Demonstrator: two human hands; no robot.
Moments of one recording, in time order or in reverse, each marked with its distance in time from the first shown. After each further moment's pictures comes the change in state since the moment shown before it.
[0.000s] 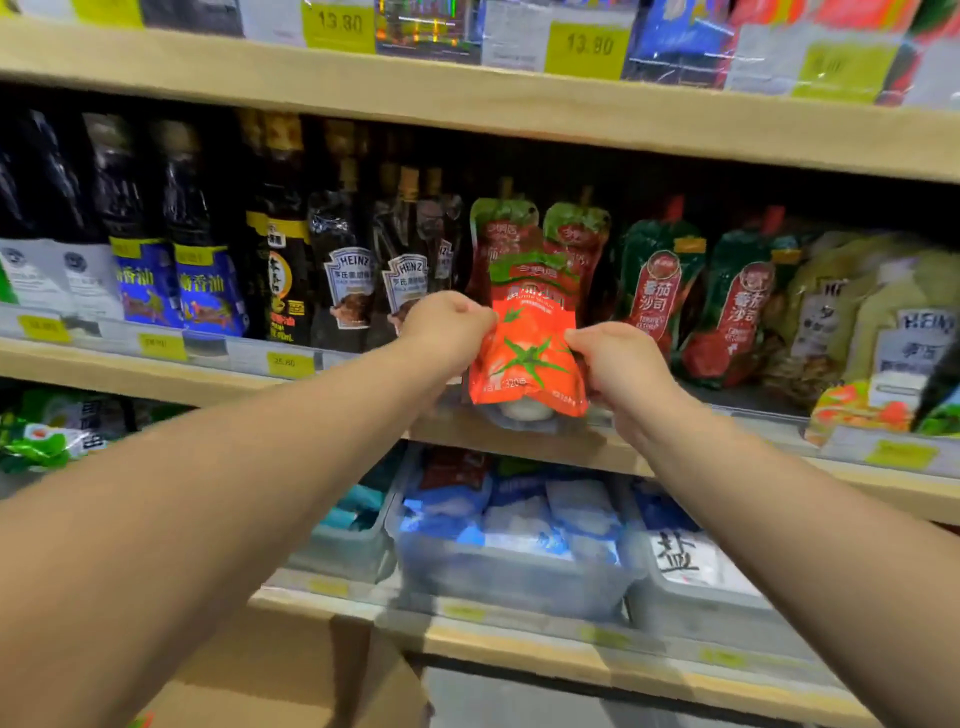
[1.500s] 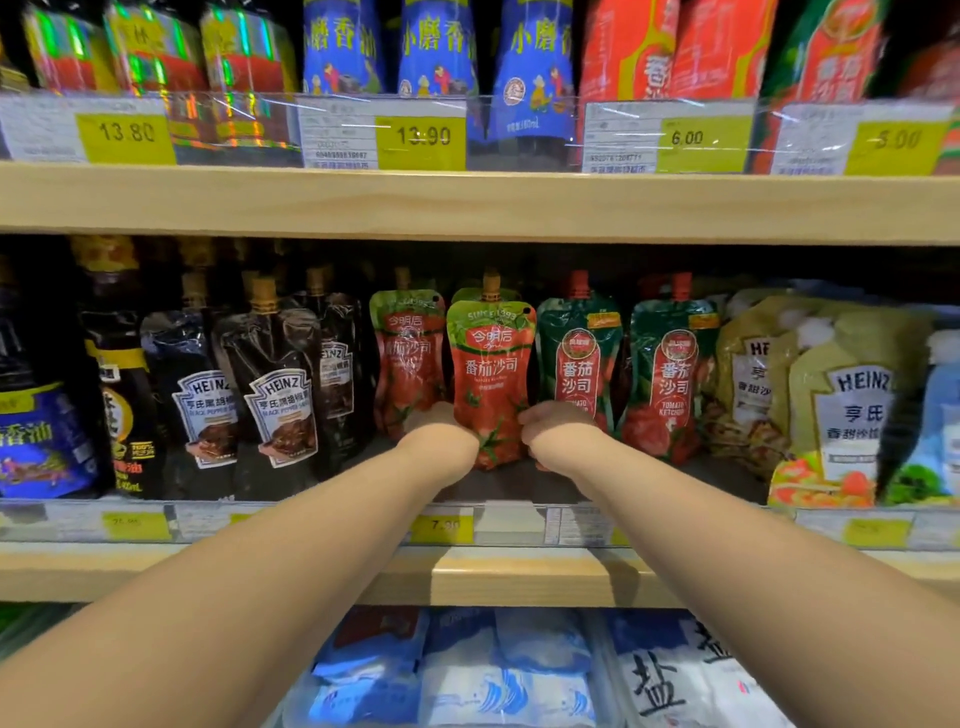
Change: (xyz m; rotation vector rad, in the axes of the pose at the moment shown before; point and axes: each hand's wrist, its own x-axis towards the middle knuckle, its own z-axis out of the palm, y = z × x) left_hand 0.070 0.015 0.107 0.705 -0.159 -0.027; right_hand 0.085 0.009 -0.034 -0.488 -0.191 0.112
